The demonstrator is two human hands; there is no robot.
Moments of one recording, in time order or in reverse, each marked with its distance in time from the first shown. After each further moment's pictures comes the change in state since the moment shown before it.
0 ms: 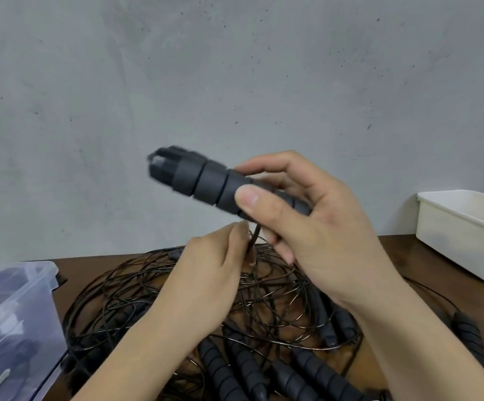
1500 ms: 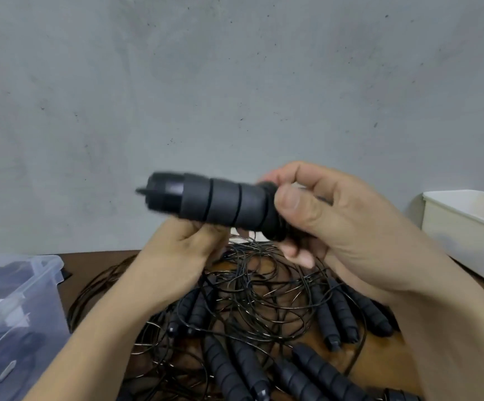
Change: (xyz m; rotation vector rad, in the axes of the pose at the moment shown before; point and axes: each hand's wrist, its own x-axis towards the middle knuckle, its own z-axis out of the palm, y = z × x) left_hand 0.012 -0.016 -0.033 -0.261 -0.104 0.123; right_hand 0.003 -0.006 -0.023 0.194 -0.273 0.256
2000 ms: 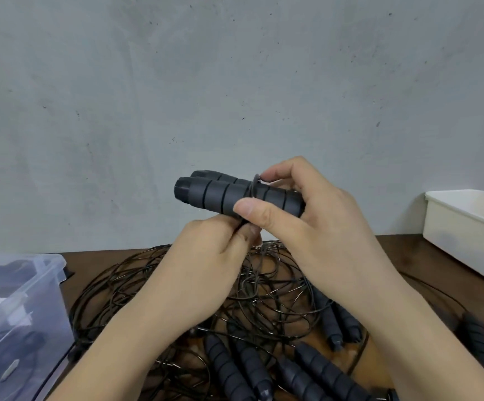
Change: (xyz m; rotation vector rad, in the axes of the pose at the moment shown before) left_hand -0.004 0.008 0.017 0.194 0.021 -0.092; right_hand 0.012 0.019 0.024 -0.543 0.421 -0.097
